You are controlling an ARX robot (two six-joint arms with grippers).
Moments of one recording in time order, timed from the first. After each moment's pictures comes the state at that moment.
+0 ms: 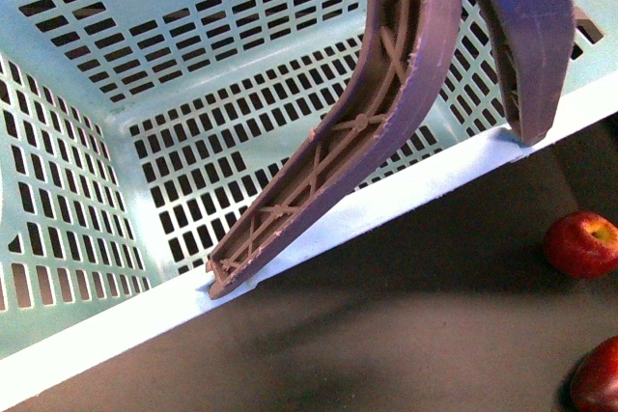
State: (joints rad) left arm -0.56 1.44 1.08 -0.14 0.05 -0.97; right arm -0.30 0.53 0.14 -0.06 -0.14 -0.02
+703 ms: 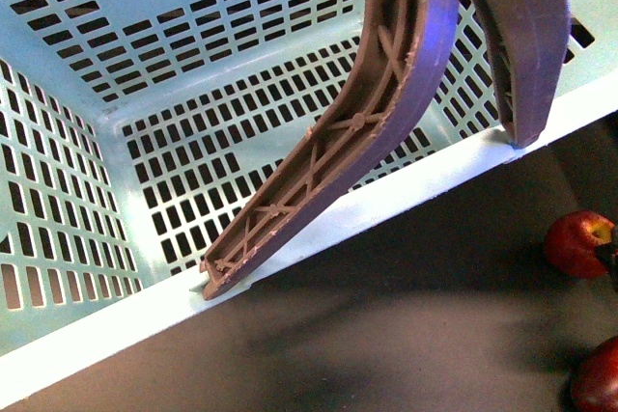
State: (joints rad) left arm -0.56 1.44 1.08 -0.14 0.05 -0.97; right arm -0.28 2.24 0.66 0.71 -0.10 -0.24
